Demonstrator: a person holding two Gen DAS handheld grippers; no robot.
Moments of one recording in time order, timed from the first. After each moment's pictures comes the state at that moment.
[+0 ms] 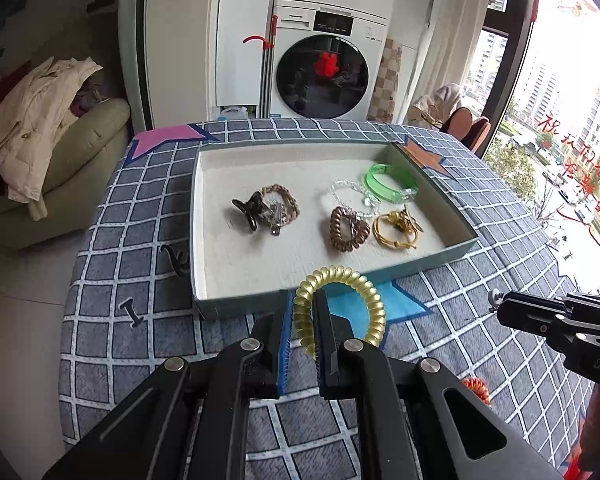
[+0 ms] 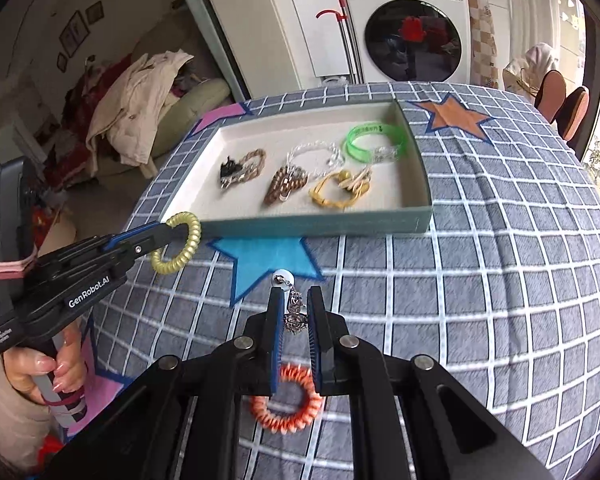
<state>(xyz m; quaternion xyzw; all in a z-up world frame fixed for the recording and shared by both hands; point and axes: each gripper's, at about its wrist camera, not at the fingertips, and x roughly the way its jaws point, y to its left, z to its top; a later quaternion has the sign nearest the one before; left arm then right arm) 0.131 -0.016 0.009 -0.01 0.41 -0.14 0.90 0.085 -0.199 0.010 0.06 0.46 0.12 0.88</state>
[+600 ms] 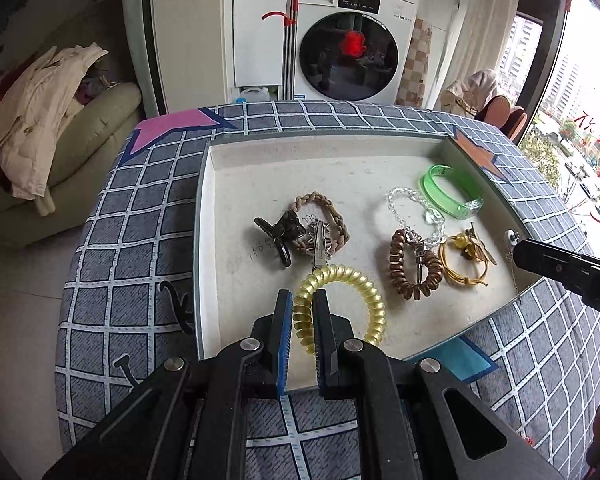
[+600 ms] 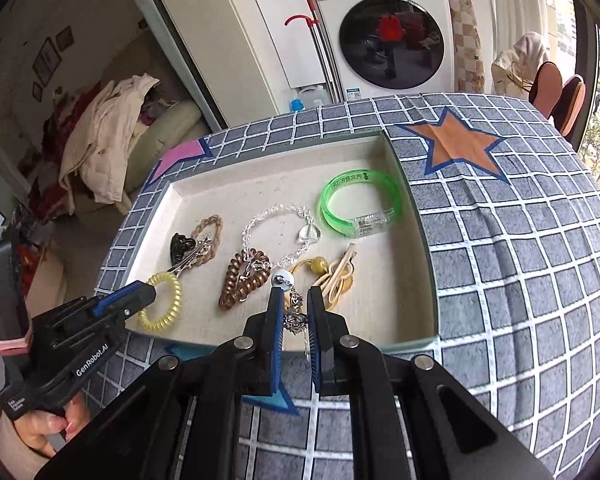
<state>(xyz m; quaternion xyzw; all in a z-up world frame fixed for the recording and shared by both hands) 0.204 -0.019 -0.023 0.00 0.45 -0.10 0.89 0.186 -0.203 -0.008 0.09 0.47 0.08 0.88</state>
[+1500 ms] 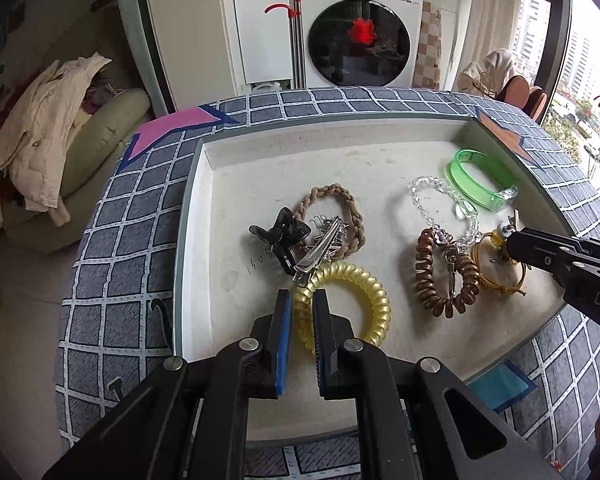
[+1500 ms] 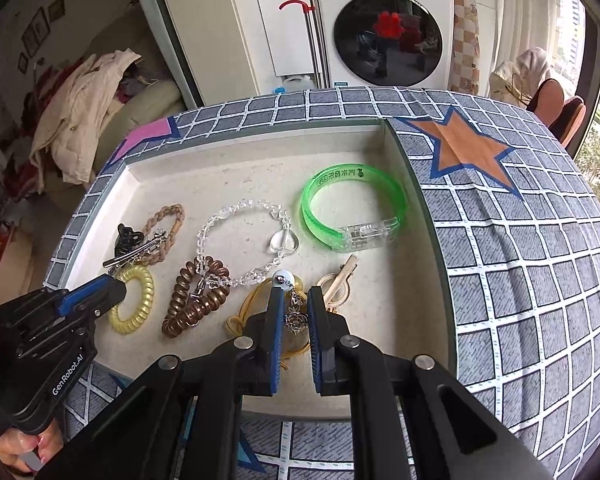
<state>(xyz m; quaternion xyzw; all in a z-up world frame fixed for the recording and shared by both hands) 0.223 -0.036 -0.040 0.05 0.45 -0.07 0.89 0.216 -0.195 -0.036 0.04 0.48 0.05 0.88</state>
